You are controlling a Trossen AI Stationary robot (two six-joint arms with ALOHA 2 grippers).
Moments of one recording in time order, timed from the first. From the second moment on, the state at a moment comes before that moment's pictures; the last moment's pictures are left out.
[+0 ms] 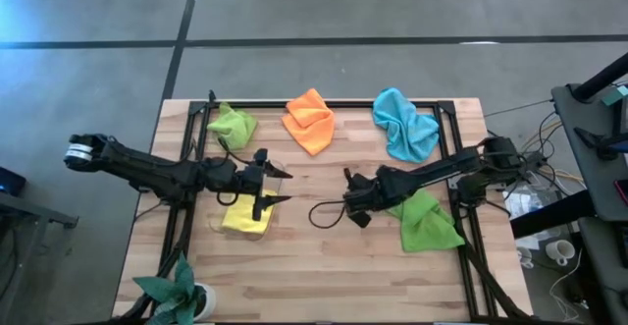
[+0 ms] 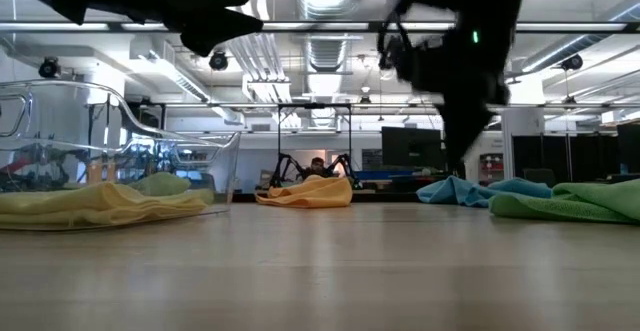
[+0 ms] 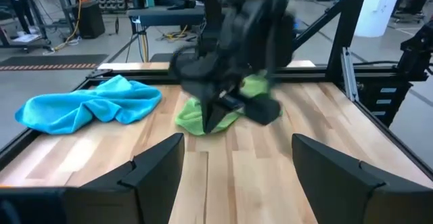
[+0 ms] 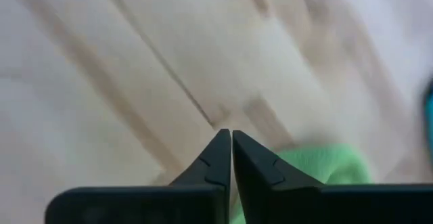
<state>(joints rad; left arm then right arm) -0.12 1.03 0.51 0.40 -0.11 -0.02 0.21 1.71 1.16 -0.87 0.34 0.74</state>
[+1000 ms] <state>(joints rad) -0.12 1.28 0.69 0.41 -0.11 0.03 0.39 1.49 1.07 -1.07 0.48 1.22</state>
